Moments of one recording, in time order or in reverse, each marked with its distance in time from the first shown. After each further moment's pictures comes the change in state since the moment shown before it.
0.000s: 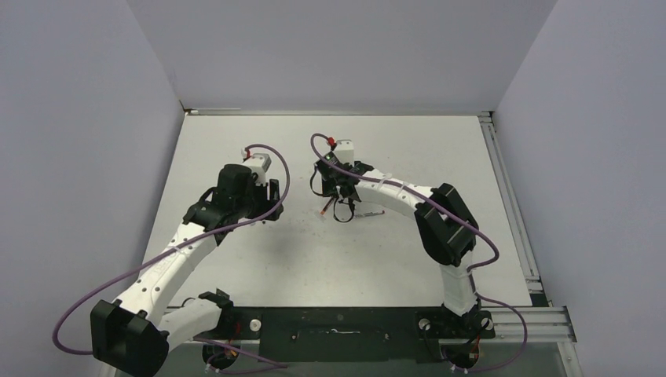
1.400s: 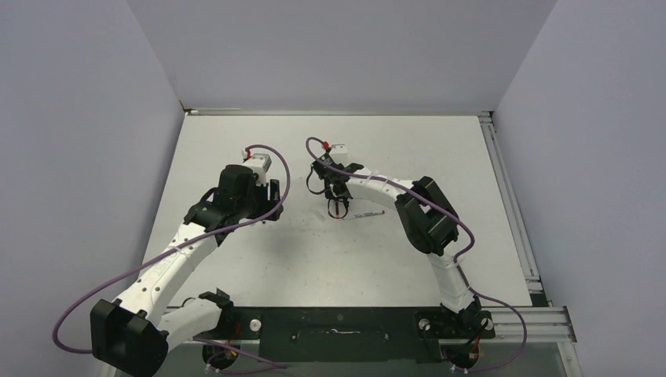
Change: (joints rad) left arm -0.012 -0.001 -0.003 0.006 -0.035 -0.003; right arm -0.043 0.198 0.112 0.036 -0.078 -0.010
